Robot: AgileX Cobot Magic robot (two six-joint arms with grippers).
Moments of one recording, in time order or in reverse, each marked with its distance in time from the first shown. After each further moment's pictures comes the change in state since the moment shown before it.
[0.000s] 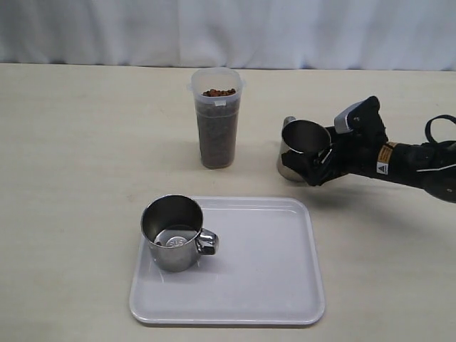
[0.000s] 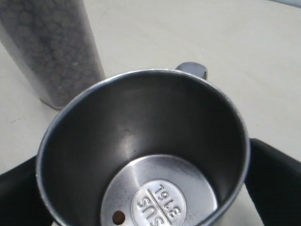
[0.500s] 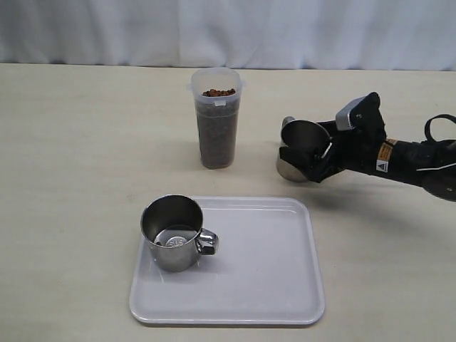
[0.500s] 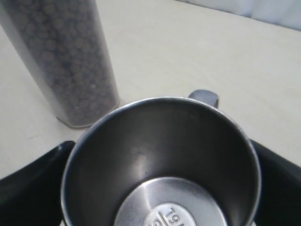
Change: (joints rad) left arm 0.000 0.000 0.000 0.000 0.000 0.000; right arm 0.000 0.002 -0.007 -0.021 -0.073 0.000
